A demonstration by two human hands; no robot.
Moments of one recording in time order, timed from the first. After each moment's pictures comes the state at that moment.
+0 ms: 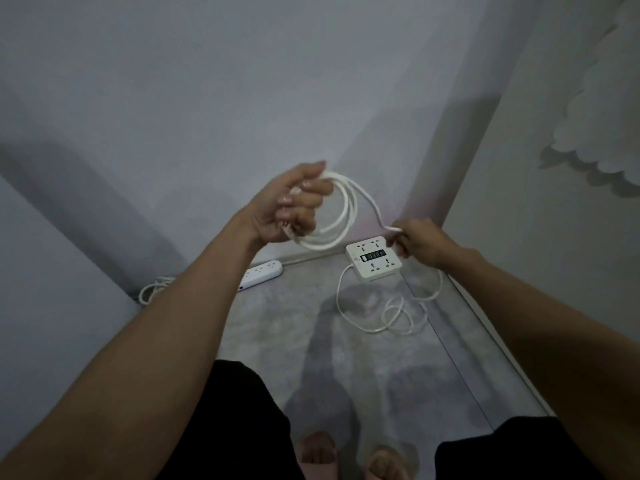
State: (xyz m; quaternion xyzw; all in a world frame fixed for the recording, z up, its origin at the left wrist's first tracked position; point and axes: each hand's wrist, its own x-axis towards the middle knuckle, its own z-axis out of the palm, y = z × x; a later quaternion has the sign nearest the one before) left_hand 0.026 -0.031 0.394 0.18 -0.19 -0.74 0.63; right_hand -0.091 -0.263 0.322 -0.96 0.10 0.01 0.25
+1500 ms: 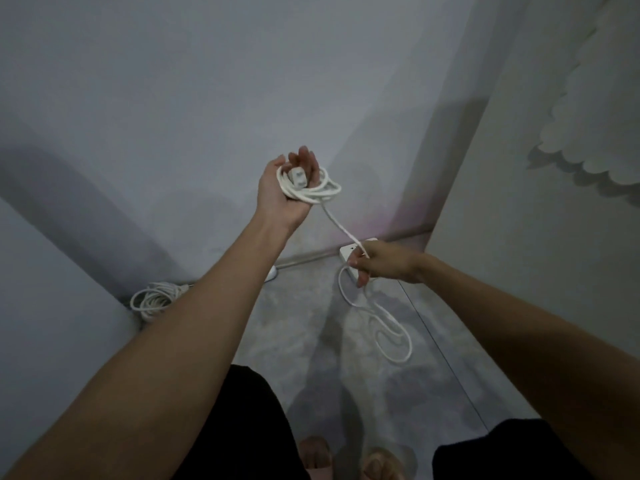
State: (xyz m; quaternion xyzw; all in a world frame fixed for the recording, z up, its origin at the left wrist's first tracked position) left_hand 0.030 -0.068 0.394 0.12 0.04 -0.35 0.93; right_hand -0.086 -0.226 0.304 -0.90 0.08 0.13 0.42
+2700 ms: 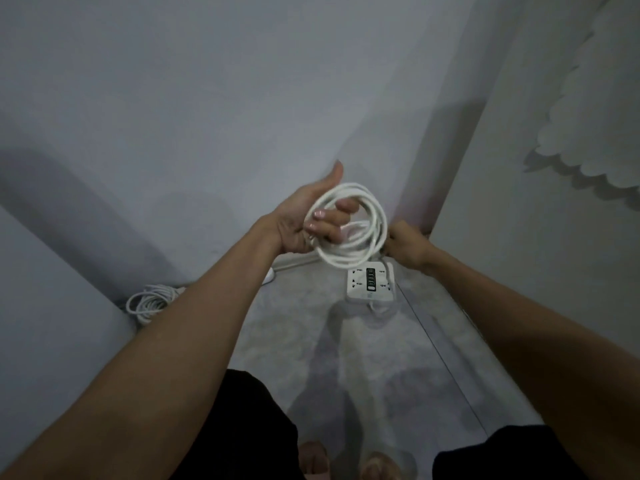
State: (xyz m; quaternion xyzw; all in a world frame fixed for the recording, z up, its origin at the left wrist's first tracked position) left_hand 0.004 -0.072 0.394 0.32 -0.16 -0.70 0.62; right_hand -0.086 -0.252 0.322 -0.92 0.16 0.00 0.37
